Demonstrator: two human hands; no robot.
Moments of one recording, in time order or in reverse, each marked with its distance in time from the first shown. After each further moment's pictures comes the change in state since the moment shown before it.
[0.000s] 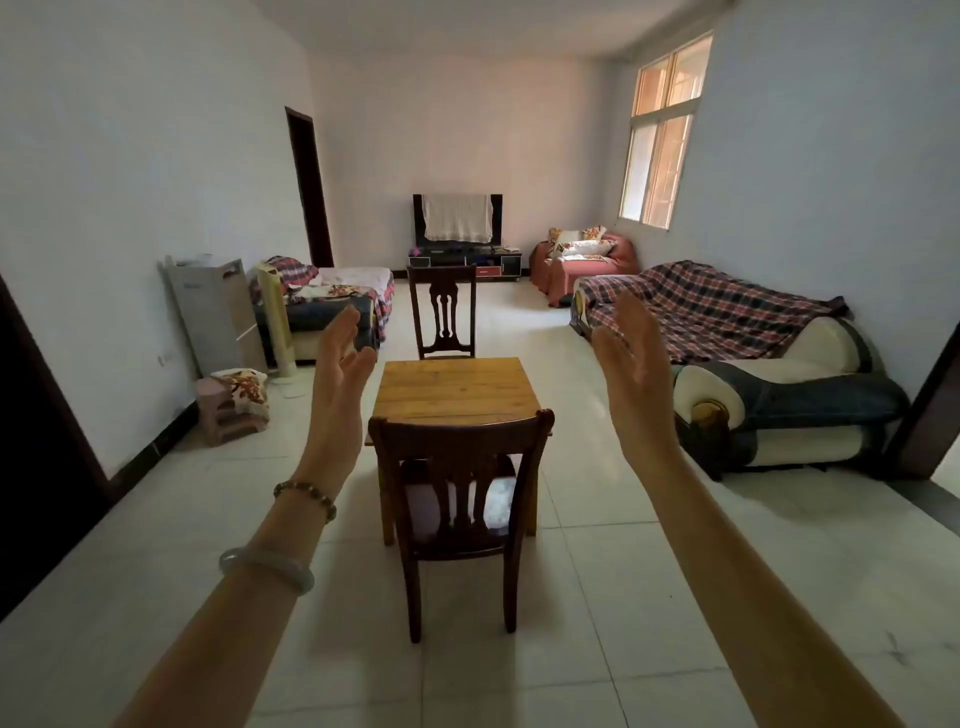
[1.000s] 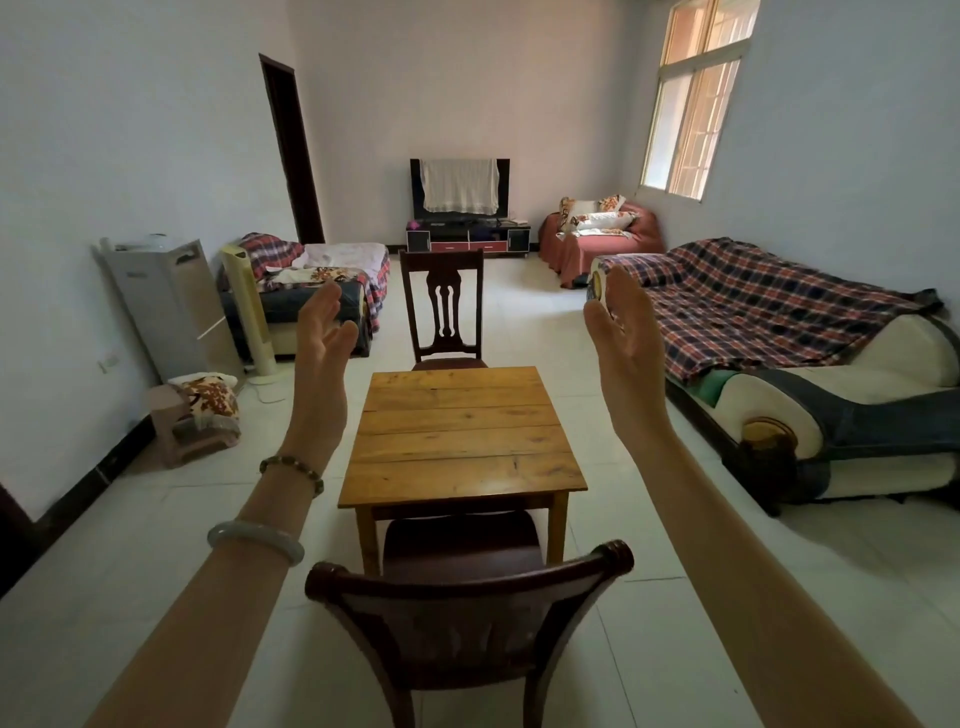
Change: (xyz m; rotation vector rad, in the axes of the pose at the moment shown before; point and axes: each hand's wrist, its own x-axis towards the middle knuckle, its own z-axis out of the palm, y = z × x) left_hand 0.316 -0.266 0.089 0.029 -0.010 -0.009; right_hand 0.276 0.247 0.207 0.063 -0.022 0.088
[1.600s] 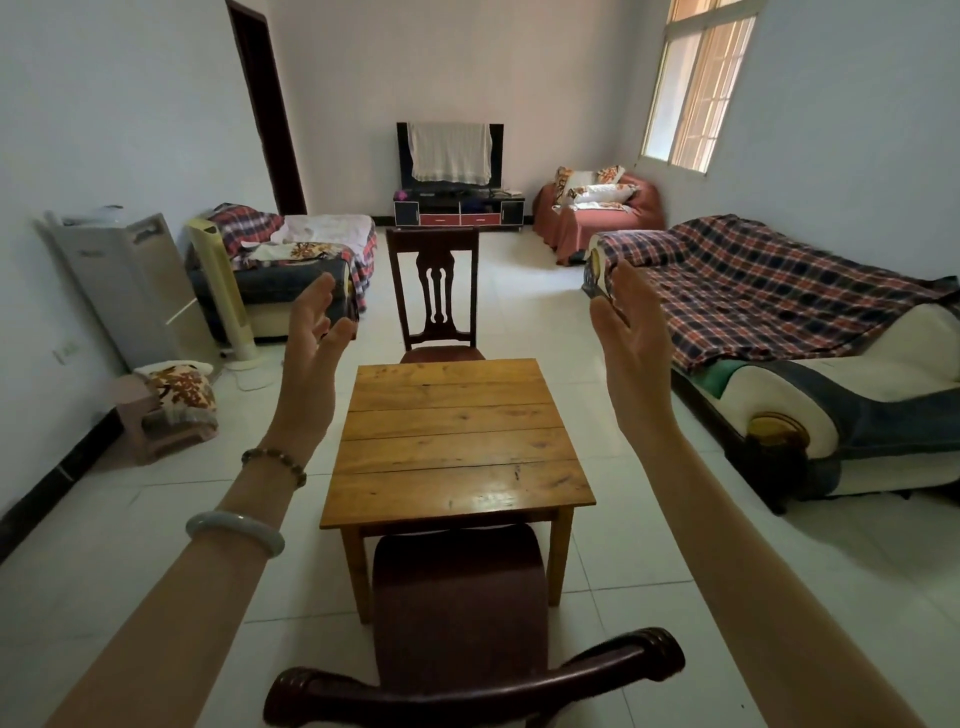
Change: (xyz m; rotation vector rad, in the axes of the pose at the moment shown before) left_hand 0.103 -0.106 0.019 0.071 -0.061 -0.061; right_hand 0.094 0.086 0.056 -0.019 -0.015 0.038
